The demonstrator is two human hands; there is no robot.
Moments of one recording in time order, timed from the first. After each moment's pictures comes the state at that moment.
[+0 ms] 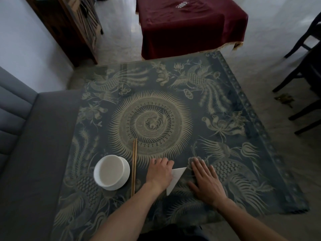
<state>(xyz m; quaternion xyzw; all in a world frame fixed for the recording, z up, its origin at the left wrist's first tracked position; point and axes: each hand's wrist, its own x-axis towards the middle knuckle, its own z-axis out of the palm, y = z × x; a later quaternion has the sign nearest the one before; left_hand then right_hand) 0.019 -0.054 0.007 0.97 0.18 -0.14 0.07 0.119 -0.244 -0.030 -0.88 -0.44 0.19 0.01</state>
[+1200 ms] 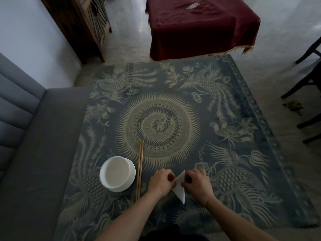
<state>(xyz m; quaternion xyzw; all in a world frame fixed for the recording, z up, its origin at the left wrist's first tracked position) 0.000 -0.042 -0.009 0.86 0.32 -0.14 0.36 0.103 -0.183 -0.016 -0.89 -0.34 0.24 0.16</state>
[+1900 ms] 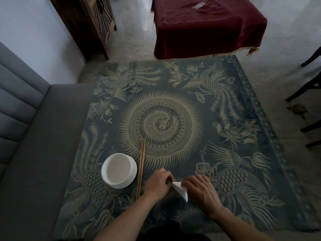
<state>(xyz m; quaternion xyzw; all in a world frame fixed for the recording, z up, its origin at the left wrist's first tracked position) -0.021 -0.043 -0.016 0.91 0.27 -0.07 0.32 0.096 -0.214 -0.015 -0.78 -0.60 0.06 0.17</state>
